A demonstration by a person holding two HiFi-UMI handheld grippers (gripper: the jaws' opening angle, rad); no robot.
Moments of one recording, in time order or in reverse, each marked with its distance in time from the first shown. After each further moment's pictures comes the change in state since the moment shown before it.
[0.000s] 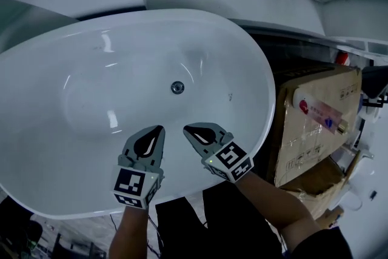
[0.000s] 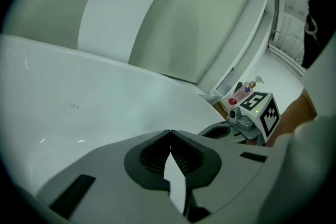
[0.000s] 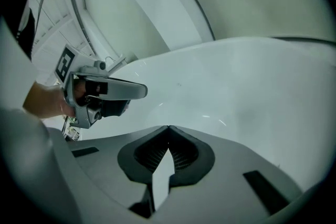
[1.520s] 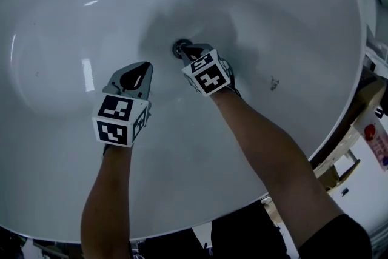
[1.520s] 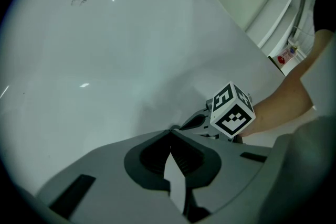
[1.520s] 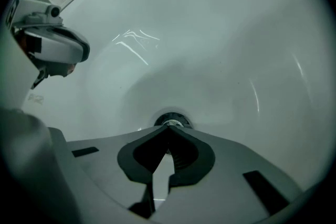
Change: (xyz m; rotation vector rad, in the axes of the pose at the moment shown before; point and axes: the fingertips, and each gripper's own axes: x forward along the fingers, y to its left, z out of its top) left arm 0.202 0.172 -0.214 -0.110 0.175 0.039; right arm 0.276 -0.232 -0.190 -0.182 0.431 -0.219
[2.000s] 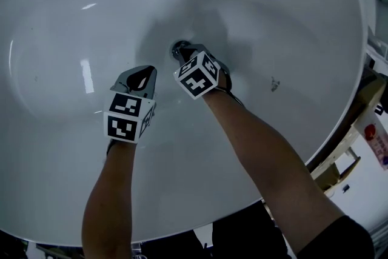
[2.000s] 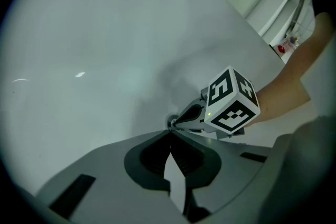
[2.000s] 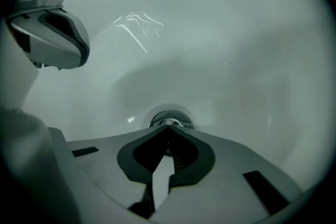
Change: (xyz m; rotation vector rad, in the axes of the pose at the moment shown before) left arm 0.024 0.001 -0.023 0.046 0.085 -0.031; right arm 0.016 0.000 -0.003 -0.110 0.109 -0.093
